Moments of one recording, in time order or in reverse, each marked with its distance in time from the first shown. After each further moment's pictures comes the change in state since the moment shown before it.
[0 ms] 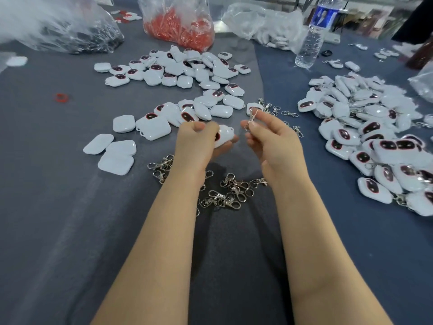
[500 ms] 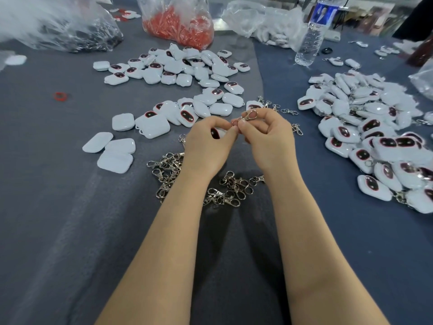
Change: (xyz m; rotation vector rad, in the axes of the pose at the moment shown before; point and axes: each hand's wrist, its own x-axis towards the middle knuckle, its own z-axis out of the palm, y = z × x) left_hand -0.006 -0.007 0.005 0.699 -0.022 0.360; right_hand -0.005 0.002 0.004 -0.411 -0.033 -0.226
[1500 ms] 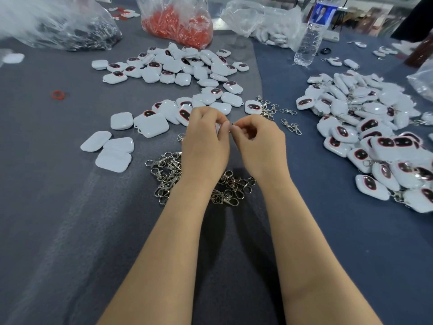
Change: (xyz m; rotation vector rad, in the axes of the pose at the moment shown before) left_hand 0.002 -0.009 0.005 0.255 0.140 0.253; right_hand -0.002 0.006 0.006 -0.431 0.040 -0.148
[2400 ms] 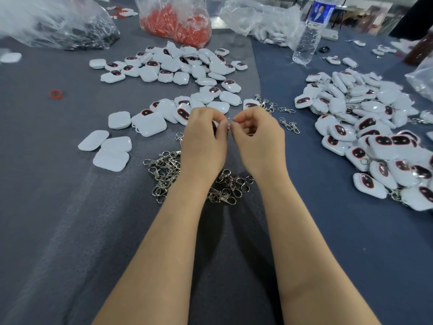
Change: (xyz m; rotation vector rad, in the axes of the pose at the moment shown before) left_hand 0.001 0.001 0.001 -0.039 -0.007 0.002; right_hand -0.002 -0.004 -0.001 0.162 0.040 -0.019
